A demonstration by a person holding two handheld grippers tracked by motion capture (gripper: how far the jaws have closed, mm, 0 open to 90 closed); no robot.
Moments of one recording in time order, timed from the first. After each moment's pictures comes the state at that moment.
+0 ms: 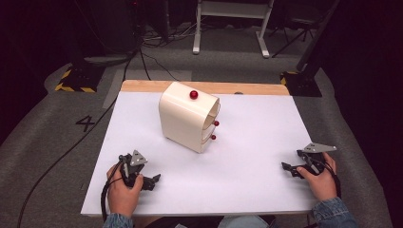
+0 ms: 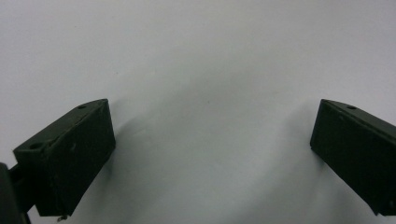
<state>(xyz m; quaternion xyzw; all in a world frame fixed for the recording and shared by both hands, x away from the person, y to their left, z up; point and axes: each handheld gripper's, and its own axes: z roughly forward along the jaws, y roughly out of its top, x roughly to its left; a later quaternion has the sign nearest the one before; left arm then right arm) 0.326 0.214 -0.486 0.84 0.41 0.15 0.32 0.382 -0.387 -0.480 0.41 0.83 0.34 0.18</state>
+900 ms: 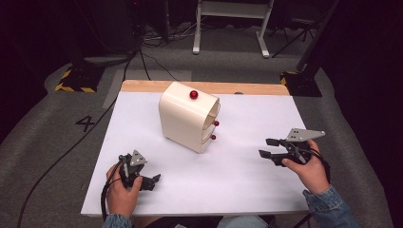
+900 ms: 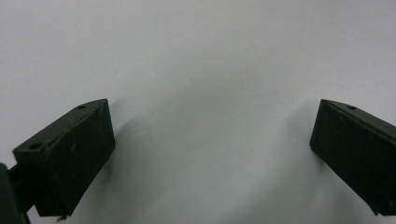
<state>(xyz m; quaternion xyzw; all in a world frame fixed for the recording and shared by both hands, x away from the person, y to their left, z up) 0.326 0.215 -0.486 0.84 0.41 0.15 0.32 0.378 -0.291 -0.393 0.28 0.84 0.45 0.13</state>
